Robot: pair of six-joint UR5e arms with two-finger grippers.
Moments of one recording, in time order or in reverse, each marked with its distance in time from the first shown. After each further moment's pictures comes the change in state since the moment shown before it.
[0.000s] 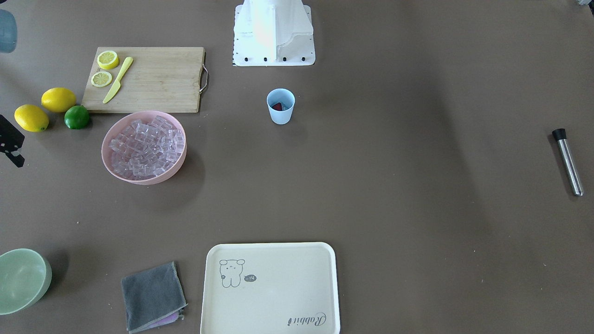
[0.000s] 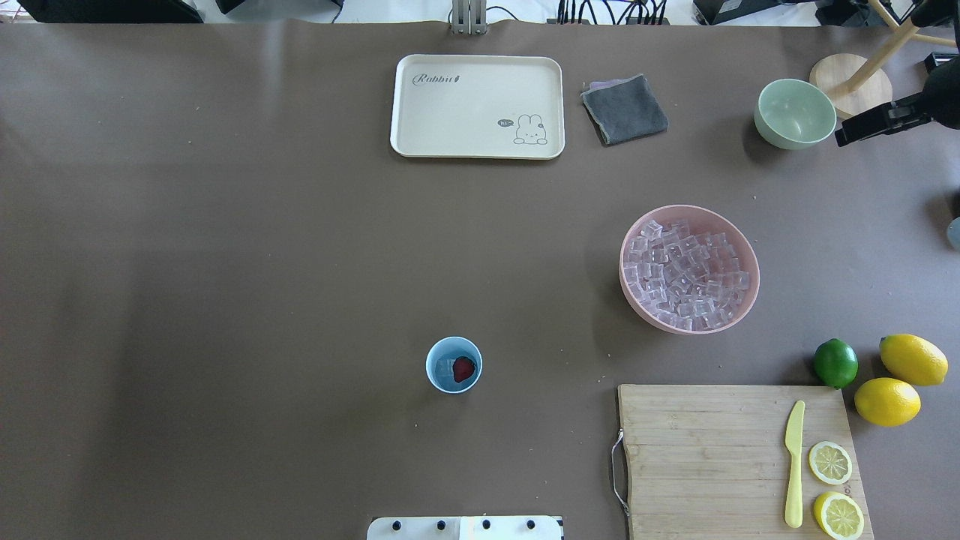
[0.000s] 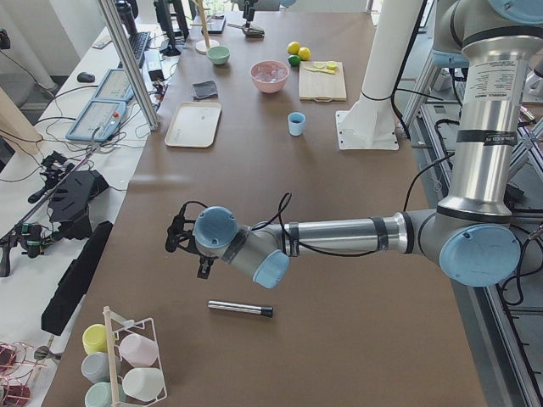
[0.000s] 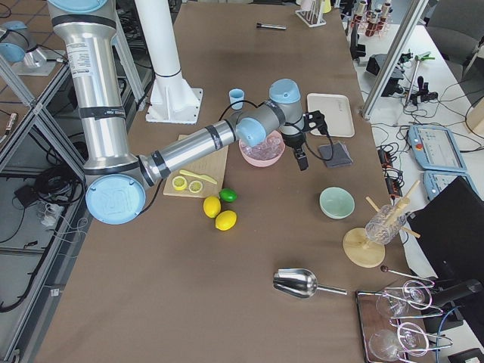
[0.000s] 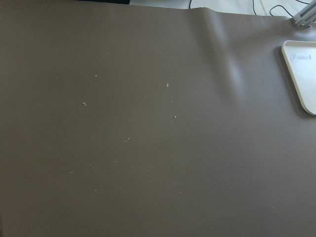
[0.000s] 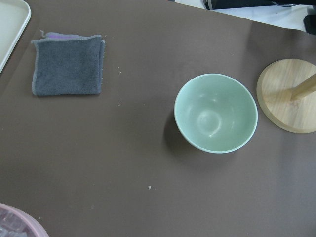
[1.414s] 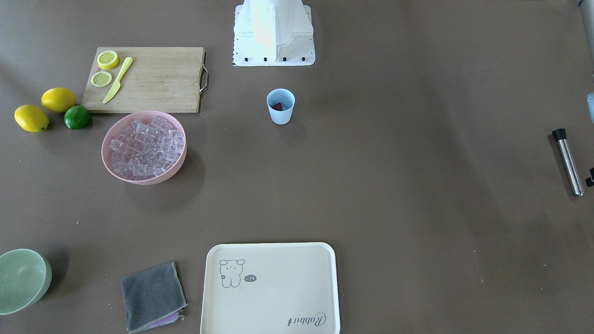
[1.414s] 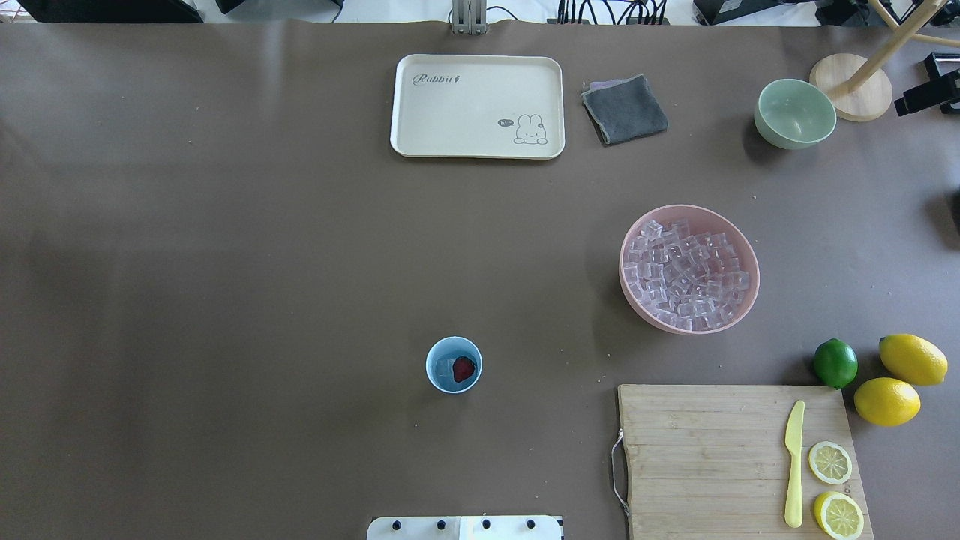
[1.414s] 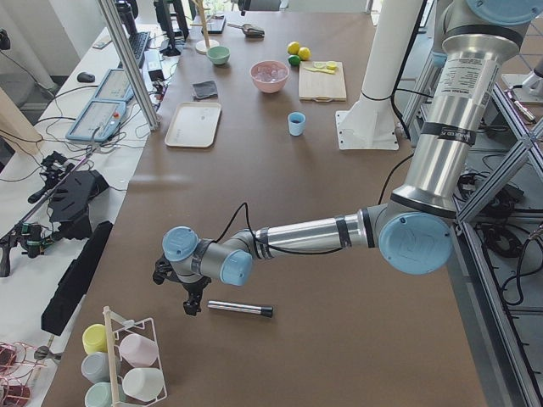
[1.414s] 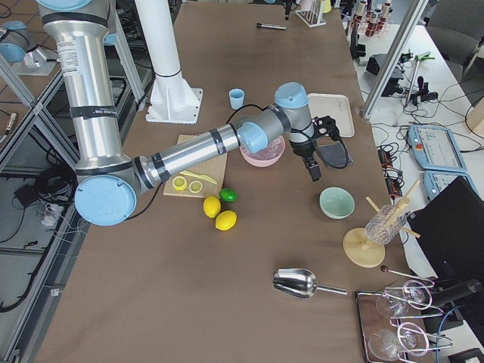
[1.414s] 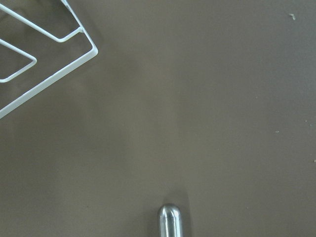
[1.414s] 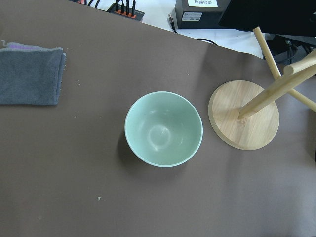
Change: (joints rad) left arm 0.166 -0.180 0.284 0.217 0.254 0.203; right arm 0.081 0.002 -0.040 0.004 -0.033 -0.110
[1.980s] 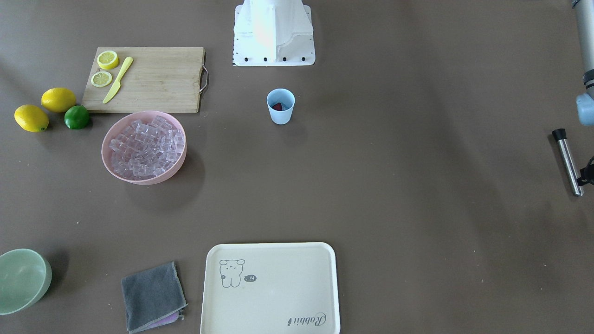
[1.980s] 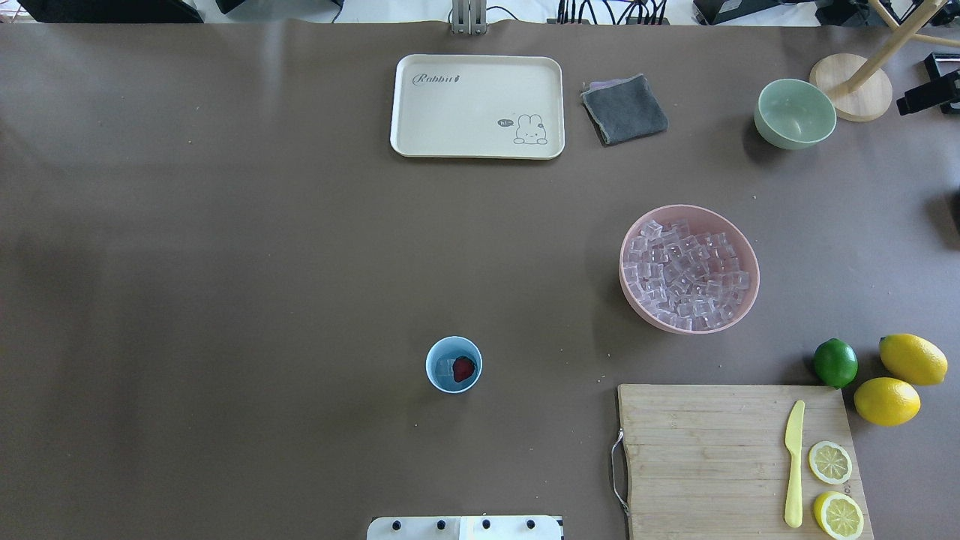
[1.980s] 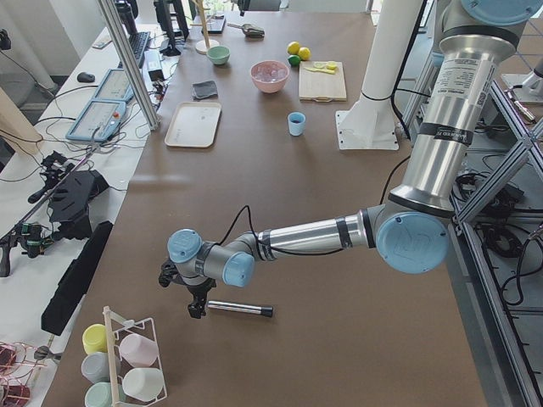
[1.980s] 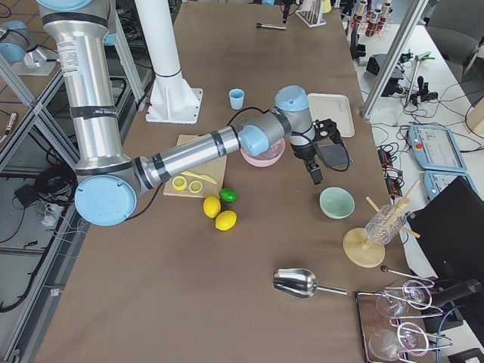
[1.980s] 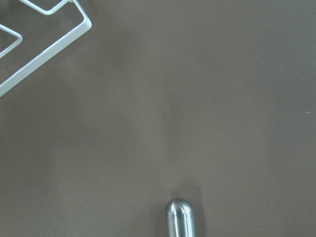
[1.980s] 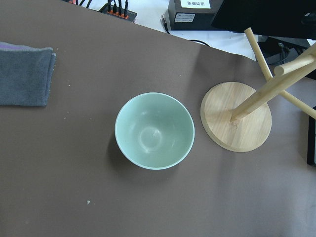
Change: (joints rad) left arm 0.027 0.005 0.016 -0.008 0.019 0.000; right arm -0.001 -0.006 -0.018 0.028 -0.021 0.000
